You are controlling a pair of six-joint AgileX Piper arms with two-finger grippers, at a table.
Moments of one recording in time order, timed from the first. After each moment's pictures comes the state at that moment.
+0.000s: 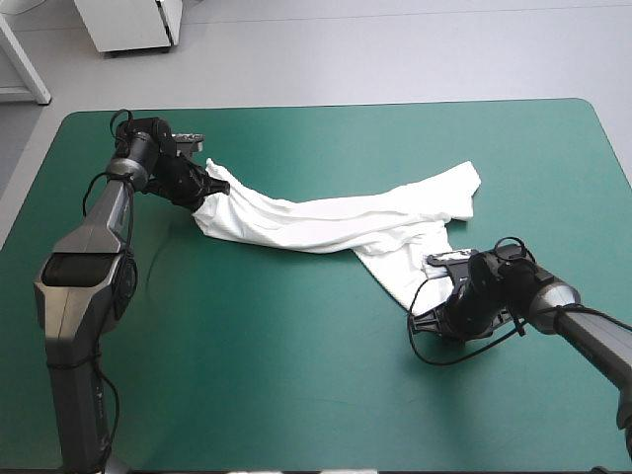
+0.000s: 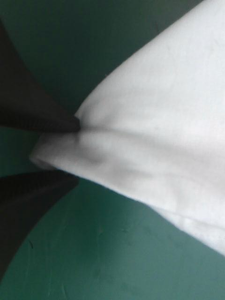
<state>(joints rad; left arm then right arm) -0.05 2.28 -2.07 -0.14 1.24 0.12 0.39 1.49 -0.87 0.06 0.87 0.13</state>
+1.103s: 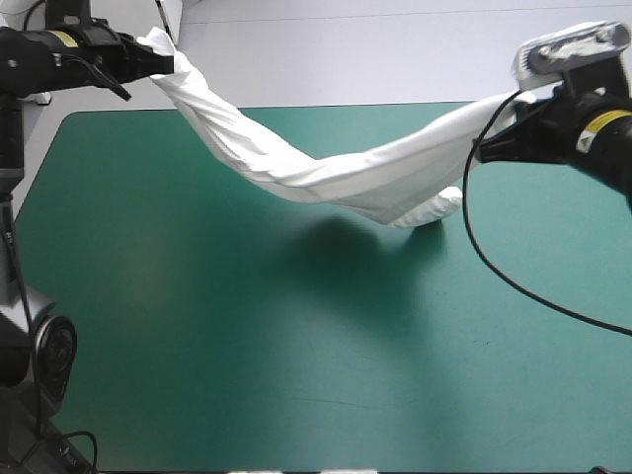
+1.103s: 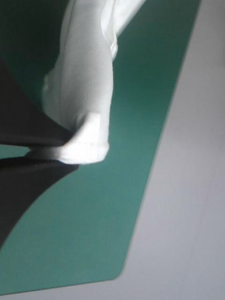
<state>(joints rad) -0.05 1.76 -2.45 -0.26 1.26 0.17 0.39 1.25 -1.87 -0.26 1.13 0.05</state>
